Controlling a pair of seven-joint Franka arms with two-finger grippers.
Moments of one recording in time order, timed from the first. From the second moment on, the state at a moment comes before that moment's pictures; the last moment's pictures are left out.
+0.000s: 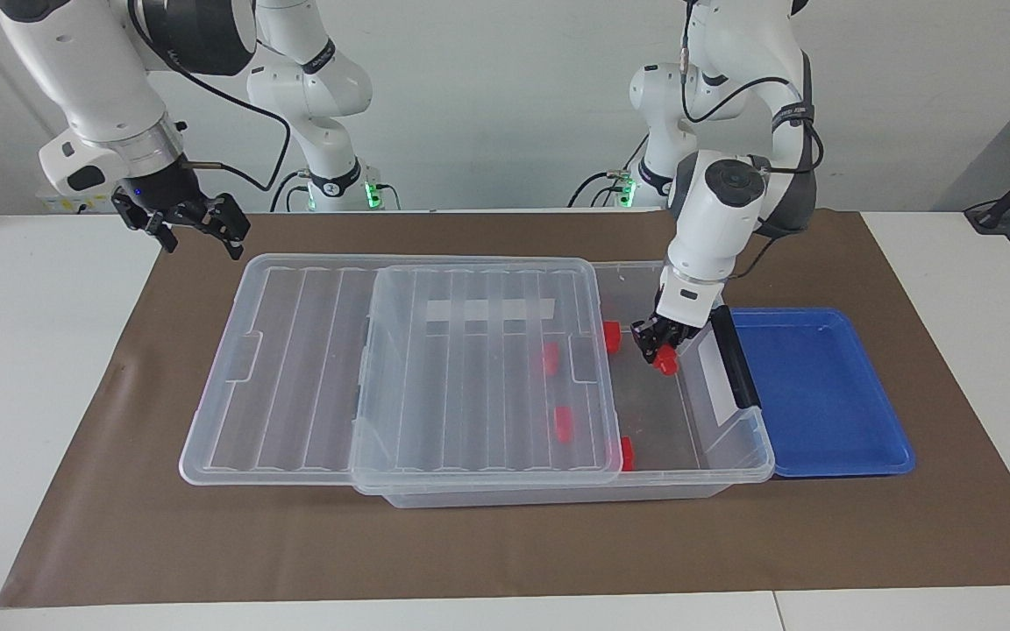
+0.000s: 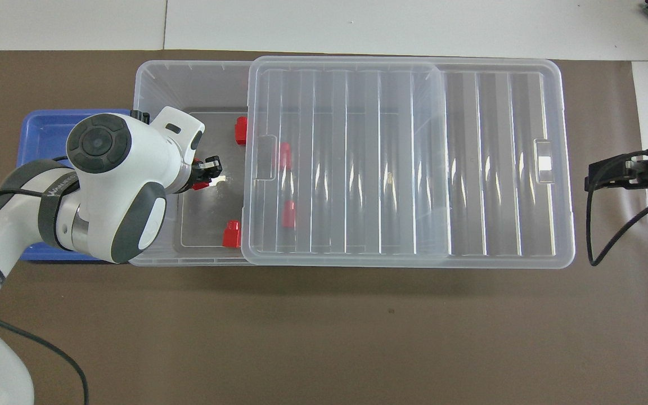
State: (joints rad) left arm -0.20 0.21 -0.15 -1.93 0.08 2.24 -0.62; right arm 0.04 -0.02 -0.07 -1.64 -0.02 1.61 0.11
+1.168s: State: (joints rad) left arm -0.20 0.36 -0.15 -1.96 0.18 2.42 -0.63; right arm 0.04 -0.02 -0.07 -1.64 -0.02 1.61 0.11
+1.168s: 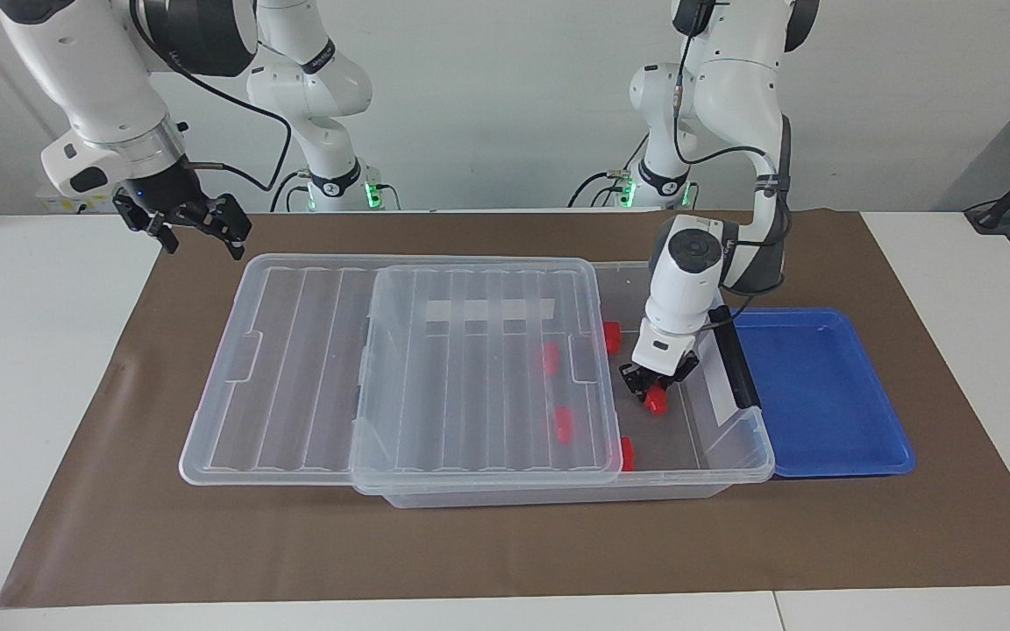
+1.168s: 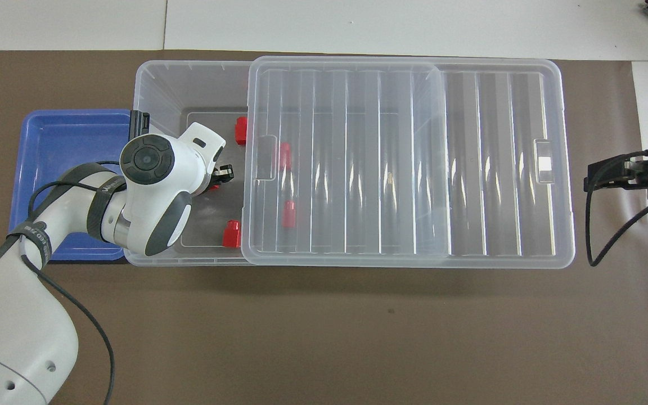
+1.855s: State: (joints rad) left arm -0.20 0.37 -0.15 -1.96 0.19 2.42 -0.87; right arm 0.04 -0.02 -0.07 -1.64 -0.02 1.62 0.02
